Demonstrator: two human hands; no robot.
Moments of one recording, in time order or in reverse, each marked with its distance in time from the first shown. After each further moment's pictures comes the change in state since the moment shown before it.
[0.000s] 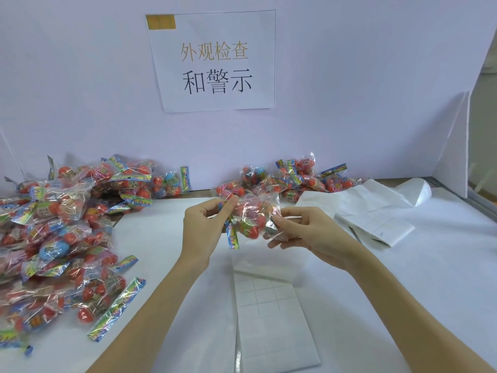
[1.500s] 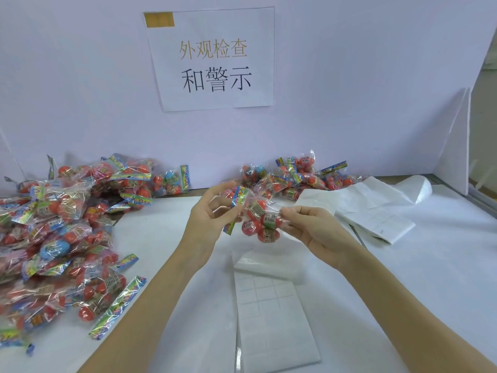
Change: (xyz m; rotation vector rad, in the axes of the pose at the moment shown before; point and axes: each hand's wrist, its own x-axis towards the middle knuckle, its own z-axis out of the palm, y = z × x) left_hand 0.008 -0.008 -0.006 -0.161 -0.270 0.026; right_hand 0.012 0.013 -0.002 0.369 0.291 0.103
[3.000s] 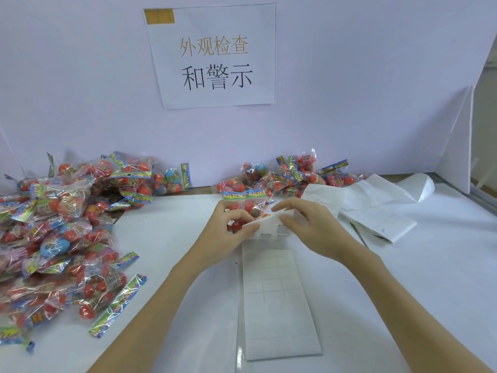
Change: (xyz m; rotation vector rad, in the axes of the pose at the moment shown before) left_hand -0.010 -0.004 0.007 0.583 -0.160 0.024; right_hand -0.002 -0.003 -0.008 -1.072 -0.045 -0.498
